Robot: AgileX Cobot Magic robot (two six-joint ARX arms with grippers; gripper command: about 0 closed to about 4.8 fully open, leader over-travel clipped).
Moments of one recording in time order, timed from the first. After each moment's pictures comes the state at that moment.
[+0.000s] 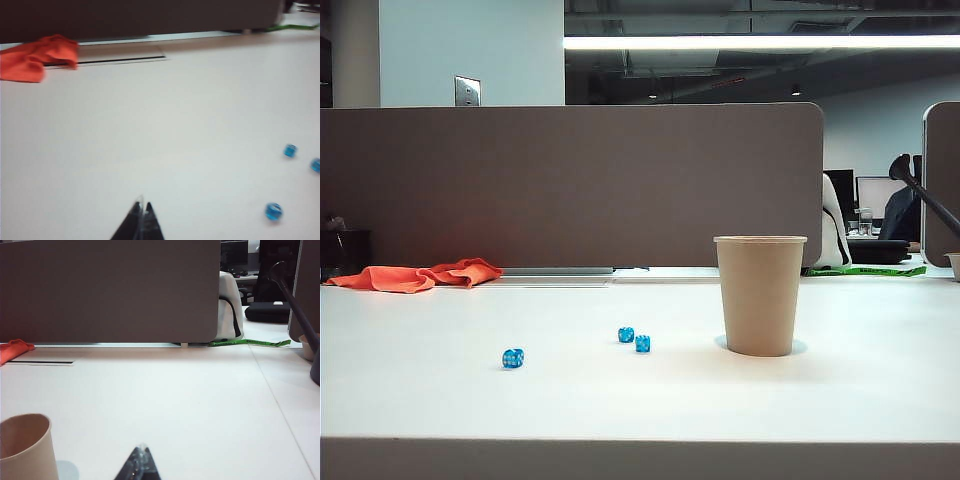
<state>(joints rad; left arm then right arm) -0.29 0.18 0.00 0.07 -0.04 0.02 0.00 0.00 0.01 0.09 -0.16 0.08</state>
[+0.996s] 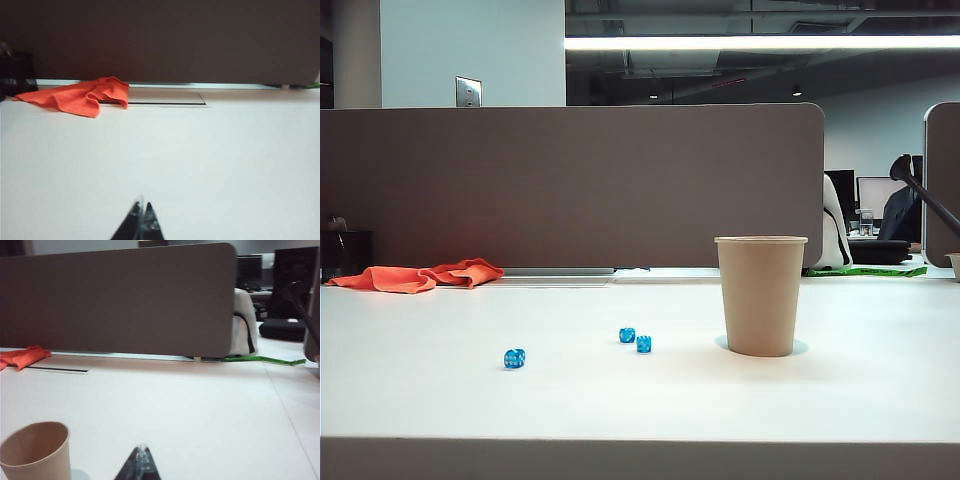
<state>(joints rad) -0.08 0.00 0.00 0.04 0.04 -0.02 0.00 0.00 0.01 0.14 -0.21 0.06</state>
